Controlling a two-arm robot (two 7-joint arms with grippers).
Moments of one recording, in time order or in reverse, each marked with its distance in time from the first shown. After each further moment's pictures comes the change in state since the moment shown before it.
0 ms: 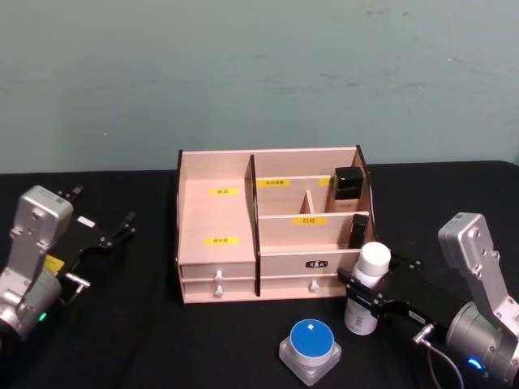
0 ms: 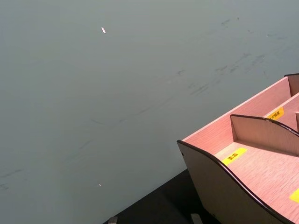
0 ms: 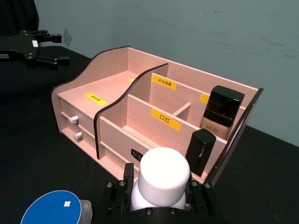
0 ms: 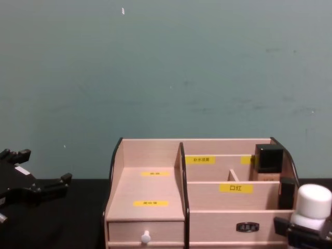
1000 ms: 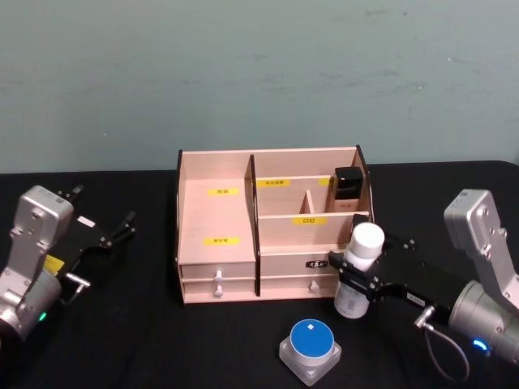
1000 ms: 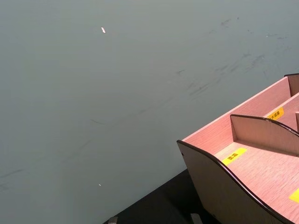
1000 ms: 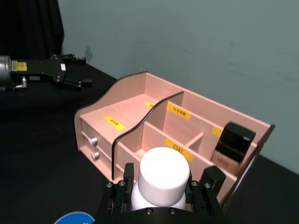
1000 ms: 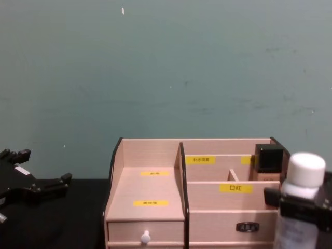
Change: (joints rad) left arm 0.000 0.000 0.000 0.000 0.000 0.000 0.000; right arm 0.025 0.032 0.004 -0.065 0.030 0.012 0.067
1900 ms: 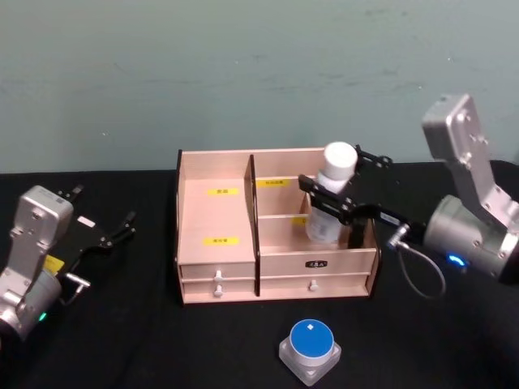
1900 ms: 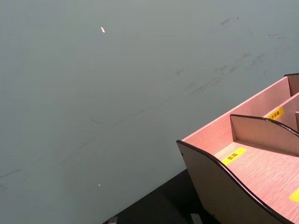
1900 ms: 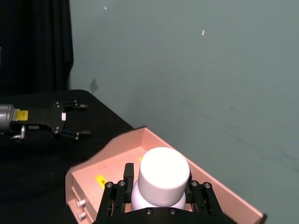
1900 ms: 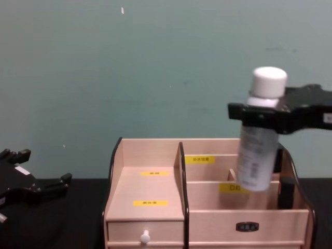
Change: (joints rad) left arm 0.000 0.000 0.000 0.000 0.000 0.000 0.000; right arm 0.232 -0.020 -0.061 -0.008 0.014 0.082 0.028
